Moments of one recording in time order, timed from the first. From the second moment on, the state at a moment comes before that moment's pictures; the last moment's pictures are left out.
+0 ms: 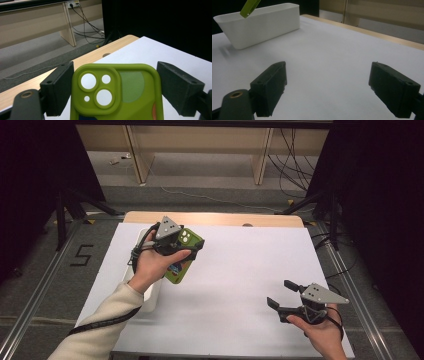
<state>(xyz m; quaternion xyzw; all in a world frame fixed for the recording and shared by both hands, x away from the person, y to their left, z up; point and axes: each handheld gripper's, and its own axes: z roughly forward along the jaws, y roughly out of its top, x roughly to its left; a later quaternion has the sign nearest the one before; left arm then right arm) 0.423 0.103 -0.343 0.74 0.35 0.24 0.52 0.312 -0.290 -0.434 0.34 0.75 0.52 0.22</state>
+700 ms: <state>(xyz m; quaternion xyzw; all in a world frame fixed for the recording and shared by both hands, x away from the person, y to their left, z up) 0.427 0.113 -0.339 0.73 0.36 0.26 0.52 0.312 -0.290 -0.433 0.34 0.75 0.52 0.22</state>
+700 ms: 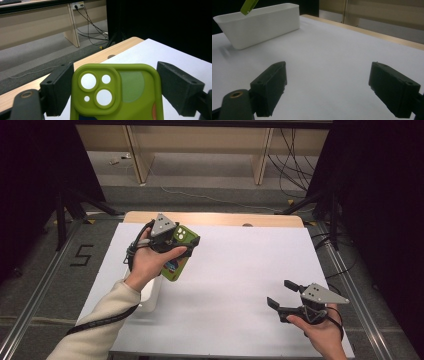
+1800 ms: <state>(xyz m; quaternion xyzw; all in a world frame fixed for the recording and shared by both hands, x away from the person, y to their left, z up) 0.431 0.127 -0.335 0.72 0.37 0.26 0.53 0.312 -0.291 -0.434 0.34 0.75 0.52 0.22</state>
